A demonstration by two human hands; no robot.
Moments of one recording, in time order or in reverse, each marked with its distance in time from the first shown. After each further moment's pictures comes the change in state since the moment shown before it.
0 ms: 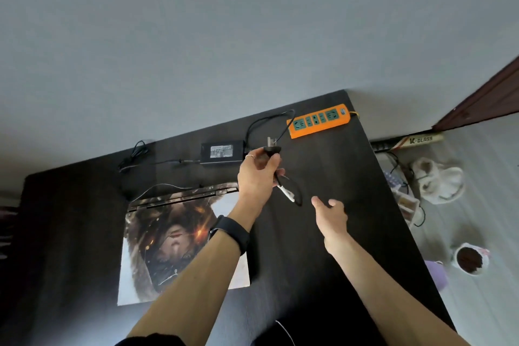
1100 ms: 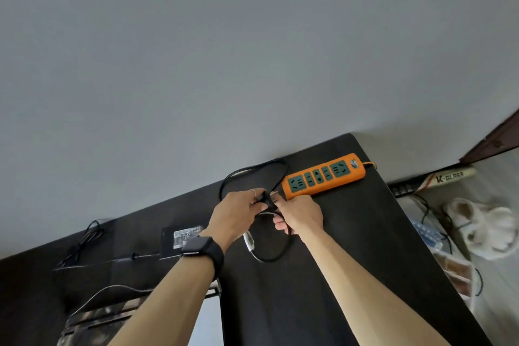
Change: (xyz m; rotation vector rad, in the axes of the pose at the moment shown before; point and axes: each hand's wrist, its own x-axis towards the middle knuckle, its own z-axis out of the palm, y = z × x) left_hand 0.210 -0.023 0.018 1.133 -0.263 0.357; right_hand 0.164 -0.143 0.098 -0.242 -0.189 -0.278
